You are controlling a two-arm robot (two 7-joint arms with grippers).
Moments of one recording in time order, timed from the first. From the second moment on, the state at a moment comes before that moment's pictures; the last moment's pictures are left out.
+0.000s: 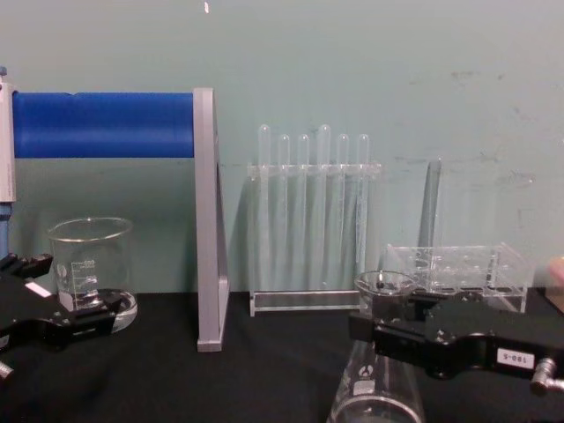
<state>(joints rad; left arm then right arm) -0.20 0.60 0.45 -1.41 -0.25 -0.12 0.03 0.36 0.45 -0.52 -1.28 0.49 -0.10 0.68</state>
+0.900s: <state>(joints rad) -0.20 0.60 0.45 -1.41 -0.25 -0.12 0.03 0.32 0.46 -0.46 -1.38 0.54 -0.09 0.64</state>
